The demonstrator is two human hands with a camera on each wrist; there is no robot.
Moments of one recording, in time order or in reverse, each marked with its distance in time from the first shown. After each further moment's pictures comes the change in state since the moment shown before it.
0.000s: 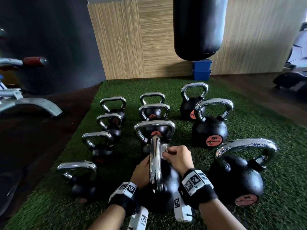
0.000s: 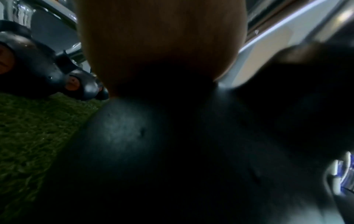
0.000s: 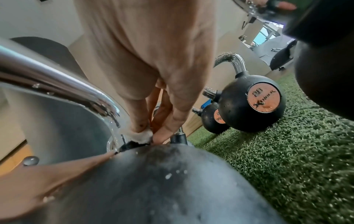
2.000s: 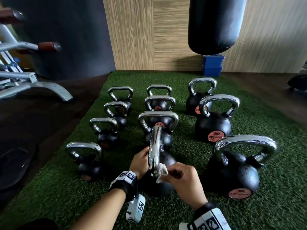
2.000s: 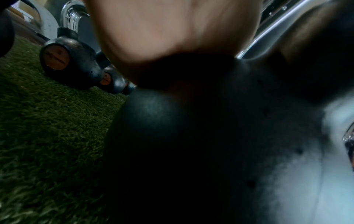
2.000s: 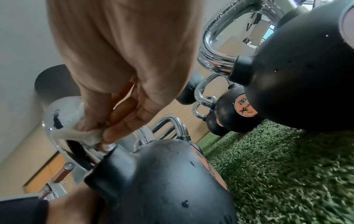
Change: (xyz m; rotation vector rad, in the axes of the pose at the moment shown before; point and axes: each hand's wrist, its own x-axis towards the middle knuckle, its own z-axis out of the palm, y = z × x) left_hand -0.024 0.006 0.007 -0.106 0.175 -0.104; right_hand -0.118 0.010 -0.030 0.224 -0.181 -0.291
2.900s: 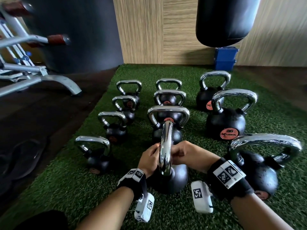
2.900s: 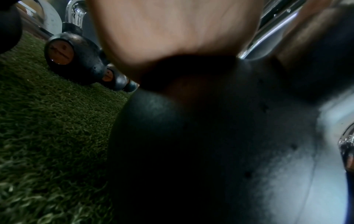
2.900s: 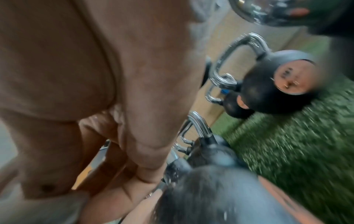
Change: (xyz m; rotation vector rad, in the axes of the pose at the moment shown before) left_hand -0.005 0.000 0.003 -0.203 0.013 -0.050; right_hand 0.092 -0.008 -0.013 0.167 -0.744 -0.053
